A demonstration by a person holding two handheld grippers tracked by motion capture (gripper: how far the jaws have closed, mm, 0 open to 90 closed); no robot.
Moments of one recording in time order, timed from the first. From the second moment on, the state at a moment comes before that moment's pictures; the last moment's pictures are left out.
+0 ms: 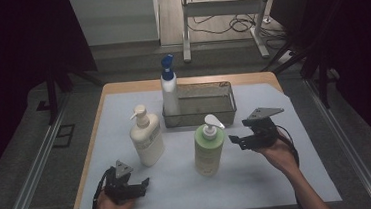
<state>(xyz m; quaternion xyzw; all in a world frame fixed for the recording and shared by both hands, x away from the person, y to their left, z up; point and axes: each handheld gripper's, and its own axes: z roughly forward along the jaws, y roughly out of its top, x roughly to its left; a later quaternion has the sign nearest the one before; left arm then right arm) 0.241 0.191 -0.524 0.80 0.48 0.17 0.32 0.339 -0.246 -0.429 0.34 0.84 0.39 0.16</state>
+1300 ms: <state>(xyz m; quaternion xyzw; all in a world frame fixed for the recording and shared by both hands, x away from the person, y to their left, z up) 0.241 0.191 -0.524 0.80 0.48 0.17 0.32 0.288 -0.197 -0.438 0.27 0.86 0.42 0.12</state>
